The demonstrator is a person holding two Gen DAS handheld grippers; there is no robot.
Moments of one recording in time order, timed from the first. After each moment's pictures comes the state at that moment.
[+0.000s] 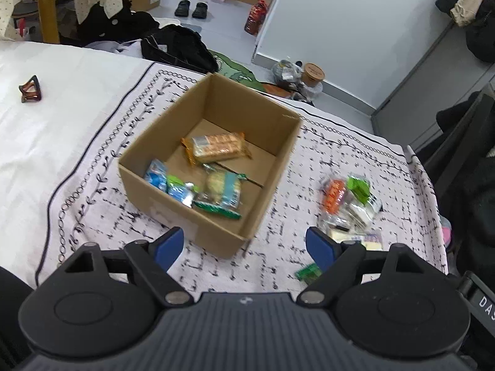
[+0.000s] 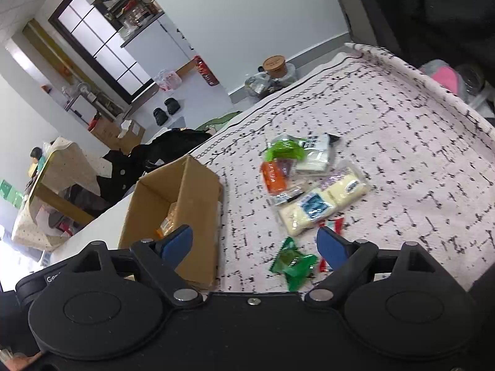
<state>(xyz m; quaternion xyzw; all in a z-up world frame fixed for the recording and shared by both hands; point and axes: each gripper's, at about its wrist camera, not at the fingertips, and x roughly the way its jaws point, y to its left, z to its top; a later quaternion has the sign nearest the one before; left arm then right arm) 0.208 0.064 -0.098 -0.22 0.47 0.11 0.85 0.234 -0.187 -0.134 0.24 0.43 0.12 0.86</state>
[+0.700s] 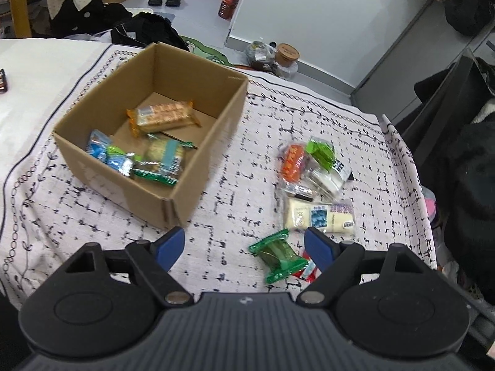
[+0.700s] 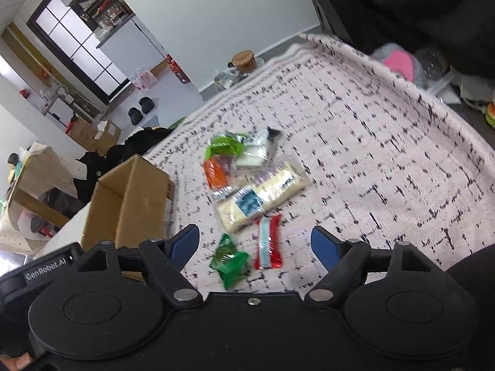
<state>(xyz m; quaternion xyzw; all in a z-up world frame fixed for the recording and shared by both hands) 0.219 0.000 -0.120 -0.21 0.48 0.07 0.85 0.235 -0.240 -0.168 0.23 0.46 0.08 0.85</state>
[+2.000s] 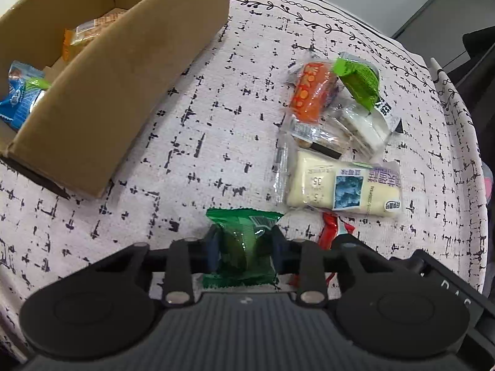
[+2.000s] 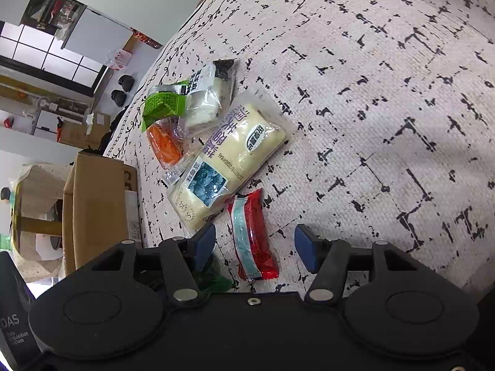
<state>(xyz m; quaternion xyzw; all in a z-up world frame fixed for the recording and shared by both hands) 0.290 -0.043 -0.226 -0.22 0.58 0.10 0.78 0.293 -0.243 -0.267 0.34 0.55 0.09 0.76</state>
